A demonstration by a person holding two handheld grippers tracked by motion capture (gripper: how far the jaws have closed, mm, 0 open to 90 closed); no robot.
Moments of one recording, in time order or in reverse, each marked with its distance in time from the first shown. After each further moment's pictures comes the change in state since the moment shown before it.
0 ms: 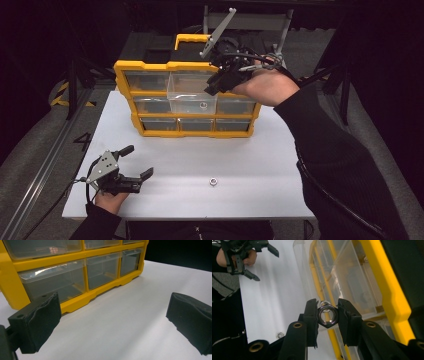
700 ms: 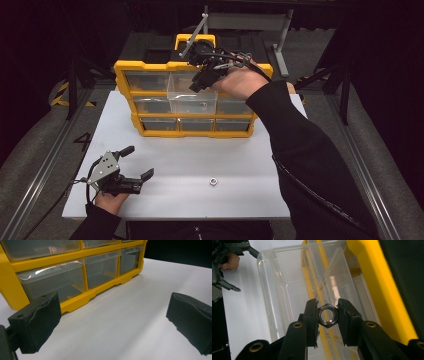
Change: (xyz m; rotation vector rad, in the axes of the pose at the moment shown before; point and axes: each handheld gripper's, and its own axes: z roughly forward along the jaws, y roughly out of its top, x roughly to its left) left arm -0.003 0.000 0.000 0.006 0.002 0.018; right arm -0.018 0.023 0.053 0.047 0.003 0.002
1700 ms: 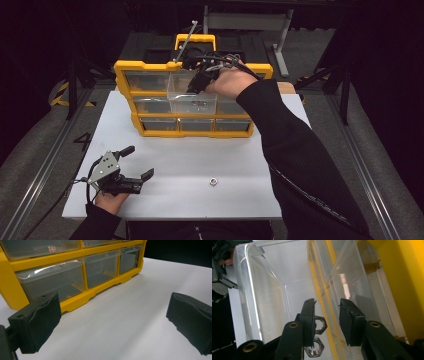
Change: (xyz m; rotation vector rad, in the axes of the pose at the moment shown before) left arm 0.001 -0.001 0.001 0.007 -0.005 -0.005; right arm -0.008 0.007 0.026 0.060 0.078 0.009
